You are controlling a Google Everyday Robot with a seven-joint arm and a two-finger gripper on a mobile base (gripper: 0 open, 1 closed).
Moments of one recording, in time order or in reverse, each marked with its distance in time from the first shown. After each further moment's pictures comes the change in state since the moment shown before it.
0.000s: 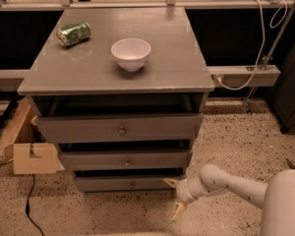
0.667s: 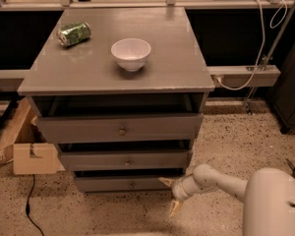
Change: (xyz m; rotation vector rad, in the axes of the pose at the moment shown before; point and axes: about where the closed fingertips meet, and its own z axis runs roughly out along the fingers) arm 0.026 -0.025 0.041 -0.005 0.027 -0.140
